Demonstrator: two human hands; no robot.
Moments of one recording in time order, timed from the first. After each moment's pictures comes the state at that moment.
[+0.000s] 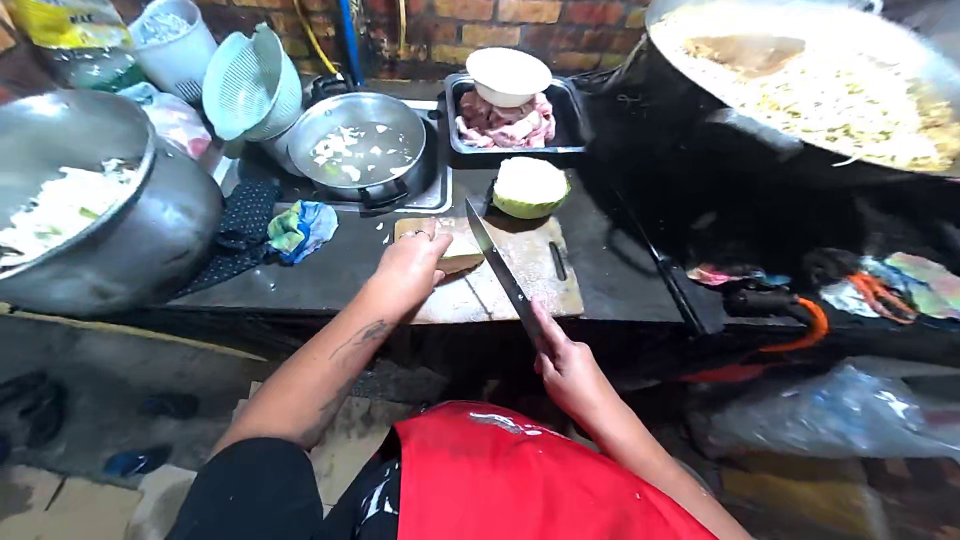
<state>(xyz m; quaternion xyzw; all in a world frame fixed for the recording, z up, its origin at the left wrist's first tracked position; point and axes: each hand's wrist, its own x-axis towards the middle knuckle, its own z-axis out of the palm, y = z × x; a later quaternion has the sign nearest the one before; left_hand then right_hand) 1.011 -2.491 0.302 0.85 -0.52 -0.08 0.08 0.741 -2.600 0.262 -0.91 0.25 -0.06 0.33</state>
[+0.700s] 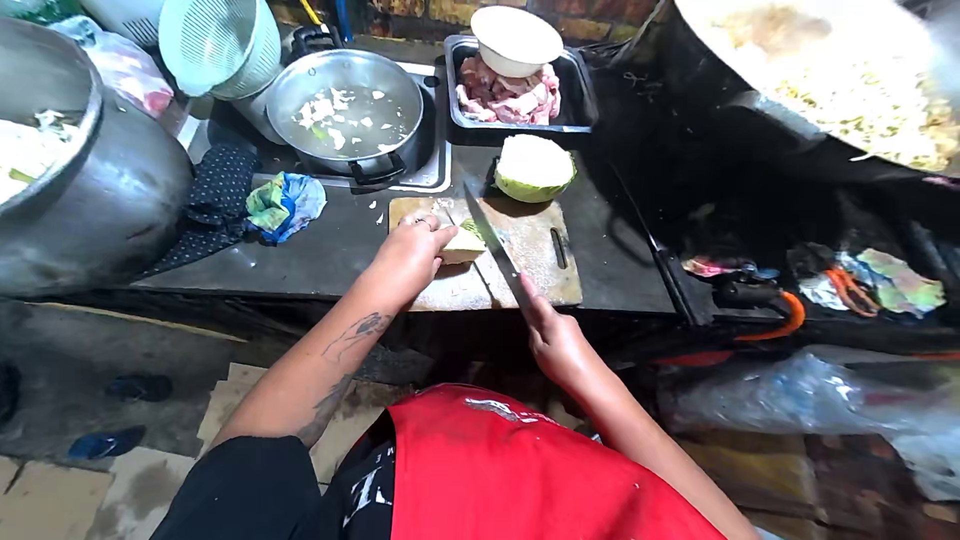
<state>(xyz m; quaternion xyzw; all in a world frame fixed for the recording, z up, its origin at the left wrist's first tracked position) 1.014 -2.484 0.289 0.81 -0.56 -0.07 0.15 0.769 -2.610 0.267 -0.93 0.25 -0.01 0.28</state>
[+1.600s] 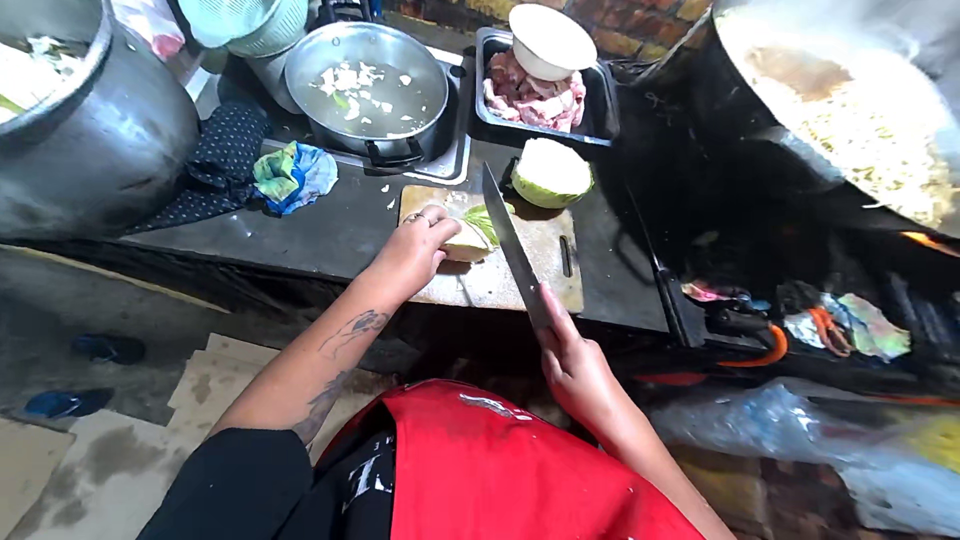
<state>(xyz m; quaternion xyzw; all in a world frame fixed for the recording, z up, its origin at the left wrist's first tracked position) 1.011 -2.466 0.269 0.79 -0.53 -0.05 0.30 0.748 -2.591 0.295 -0.94 0.20 -0.05 0.26</state>
